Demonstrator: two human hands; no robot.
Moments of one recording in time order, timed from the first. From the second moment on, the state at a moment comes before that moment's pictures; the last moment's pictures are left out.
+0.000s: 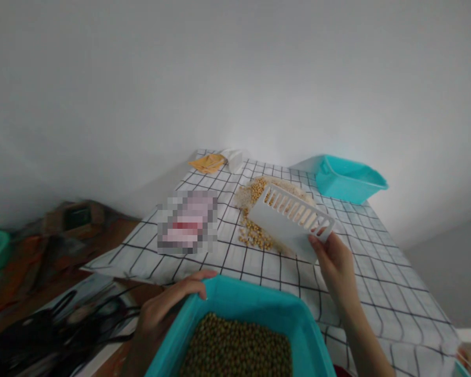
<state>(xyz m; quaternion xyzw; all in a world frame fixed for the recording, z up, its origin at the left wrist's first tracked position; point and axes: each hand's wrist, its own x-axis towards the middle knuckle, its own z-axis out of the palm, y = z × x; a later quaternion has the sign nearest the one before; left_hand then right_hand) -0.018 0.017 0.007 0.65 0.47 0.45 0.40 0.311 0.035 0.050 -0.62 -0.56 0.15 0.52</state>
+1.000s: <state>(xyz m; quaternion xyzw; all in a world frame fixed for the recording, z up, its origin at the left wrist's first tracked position) -0.010 0.014 0.014 0.63 0.47 0.48 0.38 0.325 0.036 0.052 -0.62 -0.57 0.16 0.52</state>
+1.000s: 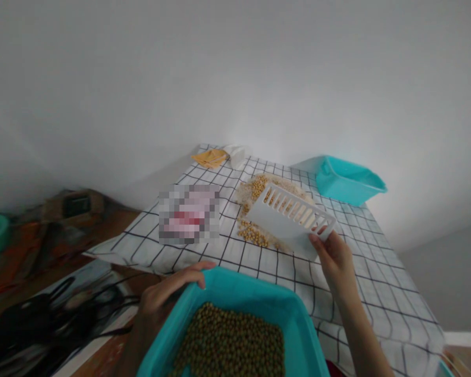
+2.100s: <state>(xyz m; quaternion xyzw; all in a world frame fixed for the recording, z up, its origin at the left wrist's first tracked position) -0.012 0.014 0.022 0.64 0.46 0.46 0.40 0.309 0.018 0.044 -0.57 -0.55 0.29 0.54</state>
